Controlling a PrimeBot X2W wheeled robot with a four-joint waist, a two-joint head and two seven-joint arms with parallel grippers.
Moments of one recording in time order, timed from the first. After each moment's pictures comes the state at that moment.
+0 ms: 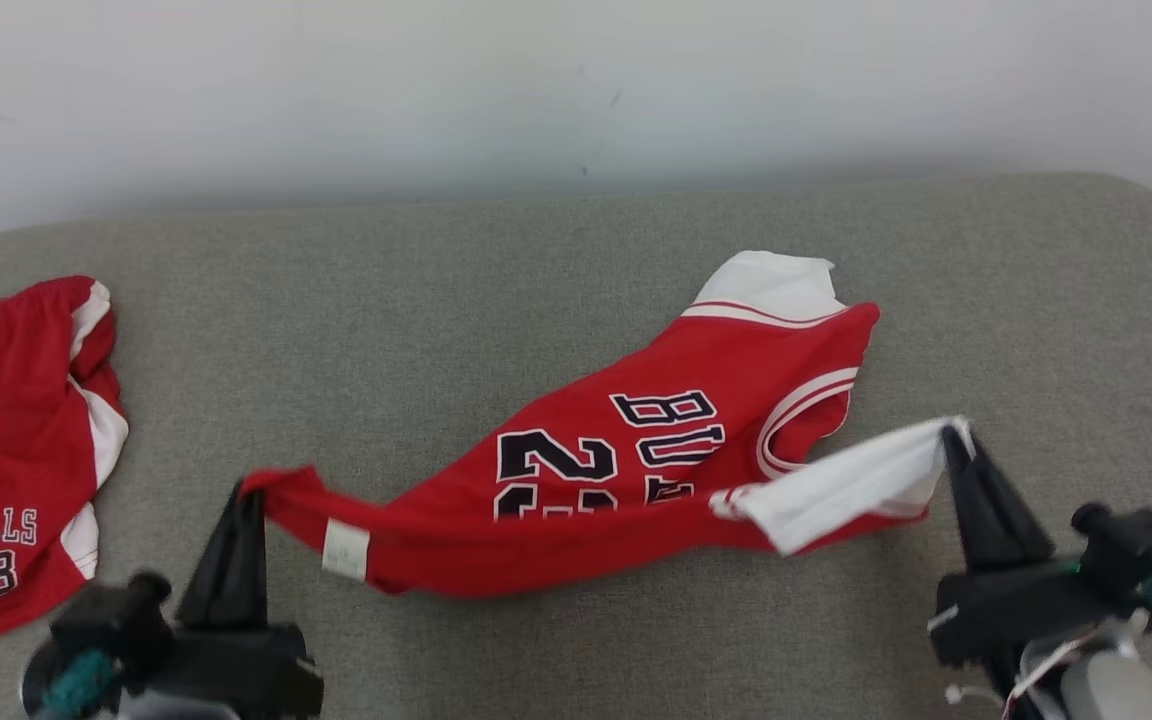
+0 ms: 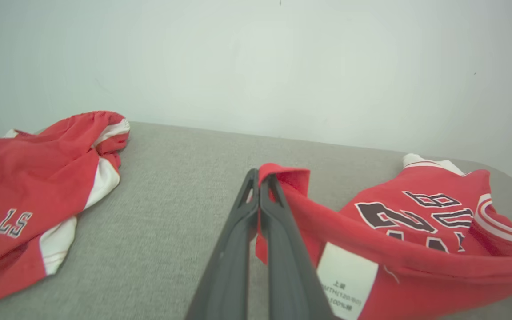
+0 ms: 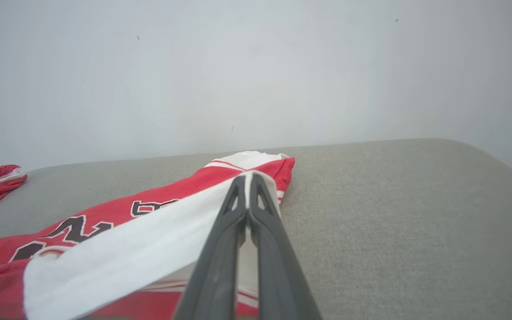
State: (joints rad) left arm -0.08 0.12 -0.02 0.20 -0.31 -0.12 -0.21; right arm -0.10 -0.23 0.05 0.20 0.32 0.13 -0.21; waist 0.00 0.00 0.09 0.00
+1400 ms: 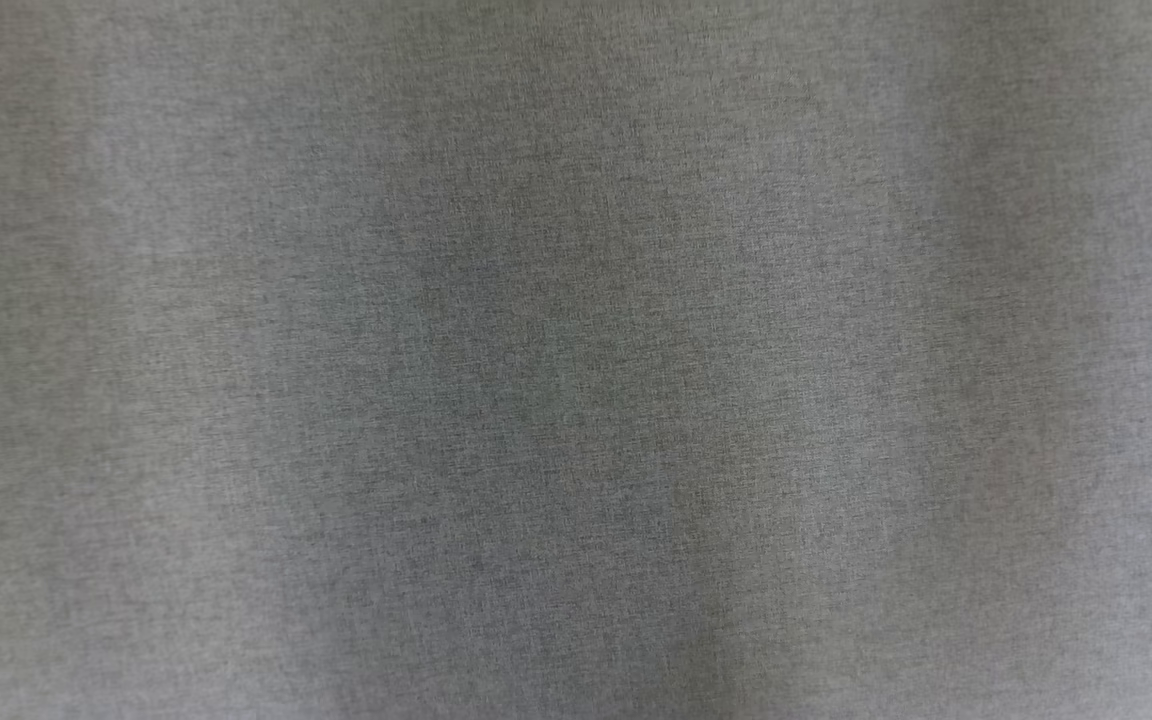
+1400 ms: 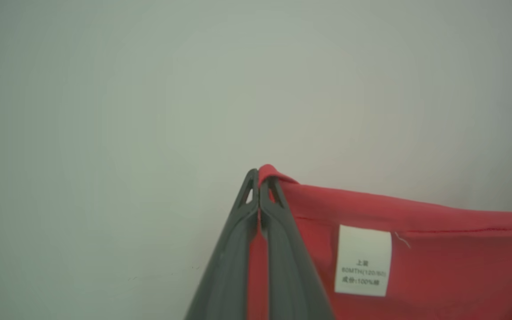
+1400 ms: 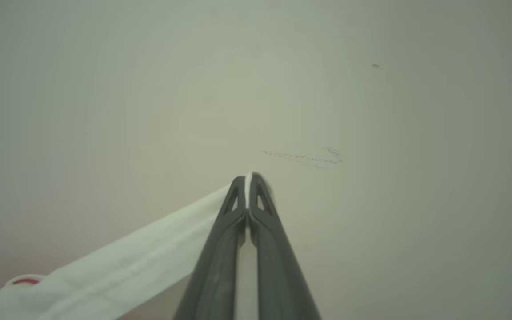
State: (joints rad) left arm -2.03 0.33 -0.31 0.89 -0.64 -0.13 0.08; right arm -2.17 -0.33 0.28 0.98 0.27 0.13 -0.04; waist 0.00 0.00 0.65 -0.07
